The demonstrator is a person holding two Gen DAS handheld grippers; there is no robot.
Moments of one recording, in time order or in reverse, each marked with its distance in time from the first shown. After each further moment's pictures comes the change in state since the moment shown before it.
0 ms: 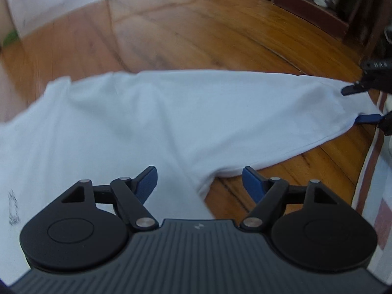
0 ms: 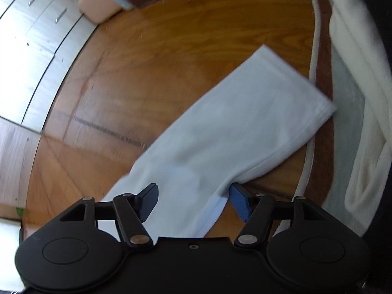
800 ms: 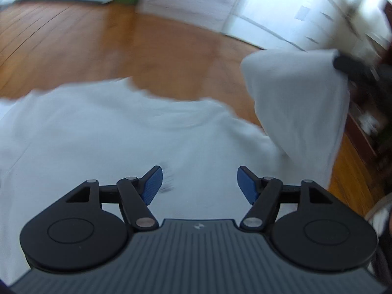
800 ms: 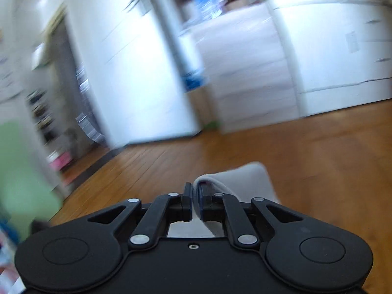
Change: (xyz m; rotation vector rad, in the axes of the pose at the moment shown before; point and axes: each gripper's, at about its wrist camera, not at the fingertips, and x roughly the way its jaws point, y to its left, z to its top) left arm -0.134 0.200 -0.071 -0.589 -0.214 0.067; right arm -0.110 0.283 -0.226 -1.076 0.011 0.867
